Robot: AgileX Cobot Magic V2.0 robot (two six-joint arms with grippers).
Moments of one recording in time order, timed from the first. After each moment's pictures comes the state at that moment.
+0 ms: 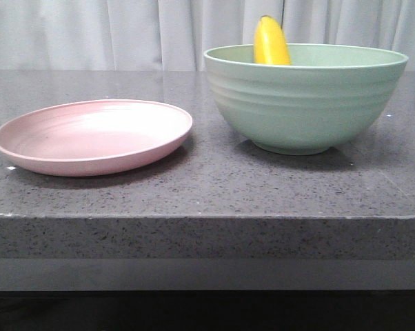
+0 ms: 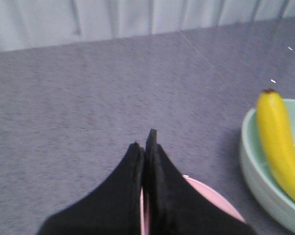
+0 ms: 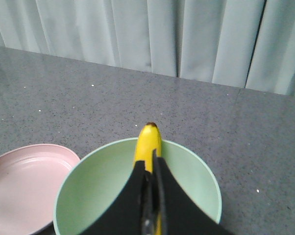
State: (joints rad) left arm -0.37 1.13 -1.09 -0.07 0.40 0.01; right arm 0.27 0.80 -0.81 0.45 0.27 -0.36
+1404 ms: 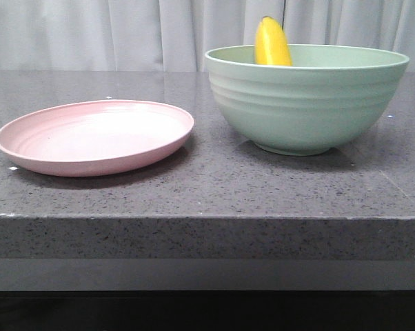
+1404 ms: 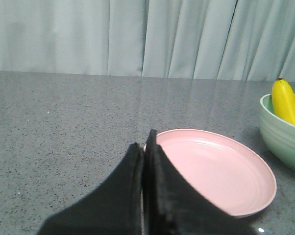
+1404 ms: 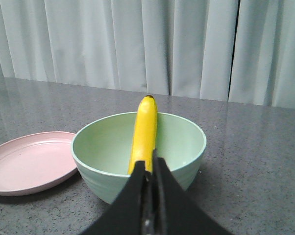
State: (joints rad) left arm -0.23 0.12 -0.34 -0.10 0.35 0.01; right arm 0.27 0.16 -0.33 0.45 0.21 -0.36
